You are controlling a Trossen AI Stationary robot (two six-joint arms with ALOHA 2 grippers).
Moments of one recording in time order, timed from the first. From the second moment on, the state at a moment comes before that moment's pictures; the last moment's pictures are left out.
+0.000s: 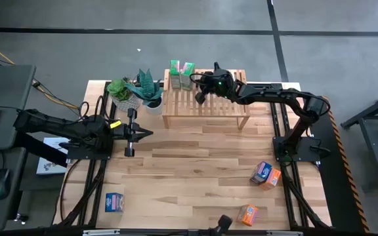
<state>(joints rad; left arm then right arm) -0.12 0.59 0.28 0.47 -0.09 0.24 -0.49 1.71 1.13 0.23 0.15 -0.10</state>
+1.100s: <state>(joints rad) -0.12 0.59 0.28 0.47 -0.09 0.24 -0.56 1.72 1.13 0.39 -0.01 0.00</state>
